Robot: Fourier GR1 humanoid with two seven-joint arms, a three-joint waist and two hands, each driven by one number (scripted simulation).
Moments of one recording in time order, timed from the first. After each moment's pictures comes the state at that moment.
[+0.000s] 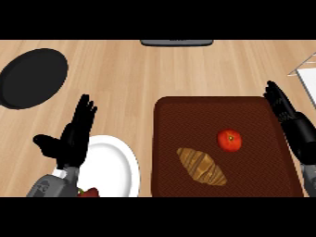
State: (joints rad) left arm -0.13 0.24 -0.30 -1.35 0.43 0.35 -0.17; right arm -0.13 -0.56 0.26 -1.49 -0.28 -0.14 -0.18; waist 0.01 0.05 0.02
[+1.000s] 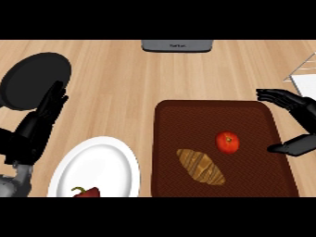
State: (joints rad) left arm -0.12 0.52 -0.27 -1.58 0.34 0.24 0.03; right arm -0.33 -0.66 0.21 -1.12 -0.31 0.45 -0.44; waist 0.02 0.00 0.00
